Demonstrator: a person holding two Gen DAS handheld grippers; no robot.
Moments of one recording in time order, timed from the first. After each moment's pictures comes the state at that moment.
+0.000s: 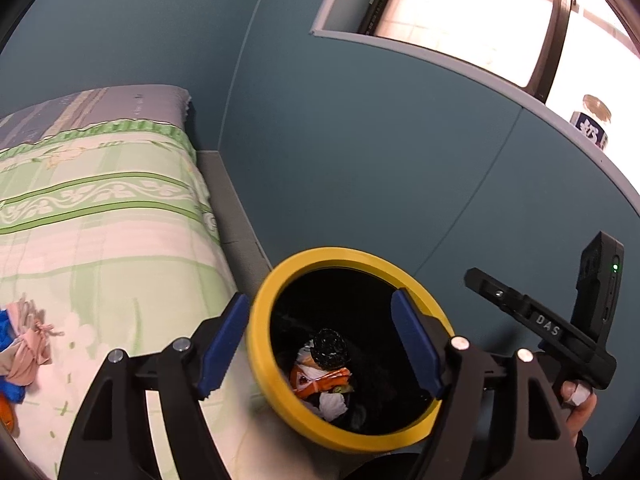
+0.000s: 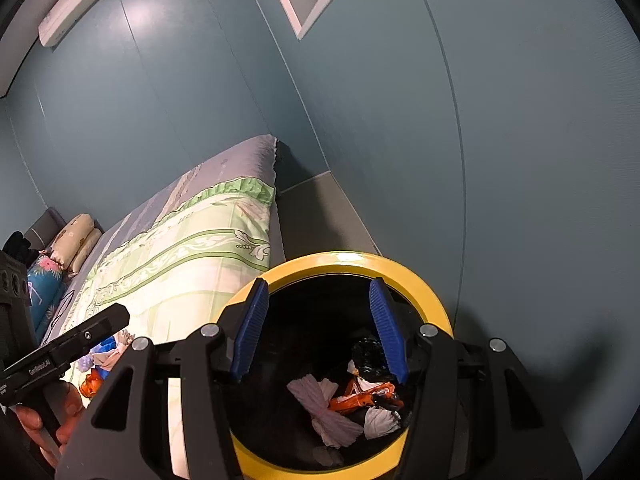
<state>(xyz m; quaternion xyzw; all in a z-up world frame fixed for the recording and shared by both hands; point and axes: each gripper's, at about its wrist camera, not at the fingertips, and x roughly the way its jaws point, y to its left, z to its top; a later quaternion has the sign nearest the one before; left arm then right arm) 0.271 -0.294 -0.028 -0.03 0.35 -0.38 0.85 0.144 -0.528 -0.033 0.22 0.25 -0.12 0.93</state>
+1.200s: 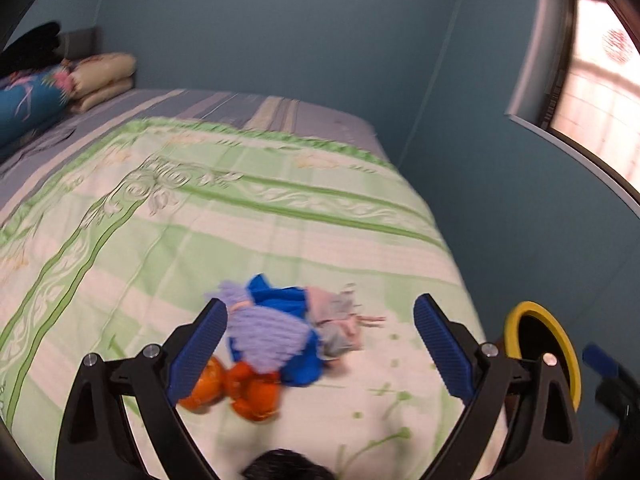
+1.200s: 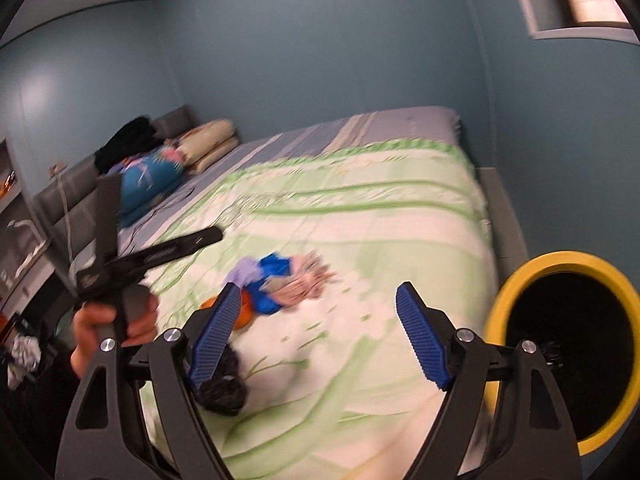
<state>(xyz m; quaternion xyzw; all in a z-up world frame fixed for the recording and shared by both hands) 0.307 0.004 -0.027 -0.10 0.34 -0.11 0.93 0.192 -0.264 -0.005 0.10 0.28 0.16 0.94</state>
